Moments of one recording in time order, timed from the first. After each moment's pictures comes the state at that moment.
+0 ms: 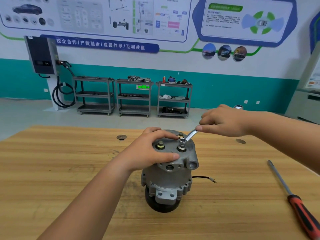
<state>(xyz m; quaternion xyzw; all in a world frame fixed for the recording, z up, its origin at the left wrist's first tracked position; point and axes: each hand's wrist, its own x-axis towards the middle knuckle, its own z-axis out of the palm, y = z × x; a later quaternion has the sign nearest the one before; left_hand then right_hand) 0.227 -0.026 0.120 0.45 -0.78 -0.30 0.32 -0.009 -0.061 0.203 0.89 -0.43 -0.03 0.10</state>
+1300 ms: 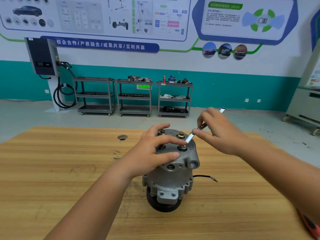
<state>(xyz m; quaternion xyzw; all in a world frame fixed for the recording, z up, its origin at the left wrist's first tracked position) 0.223 -0.013 0.120 0.42 -0.81 -0.27 0.33 -0.013 -0.065 0.144 0.85 -0.44 0.26 0.14</state>
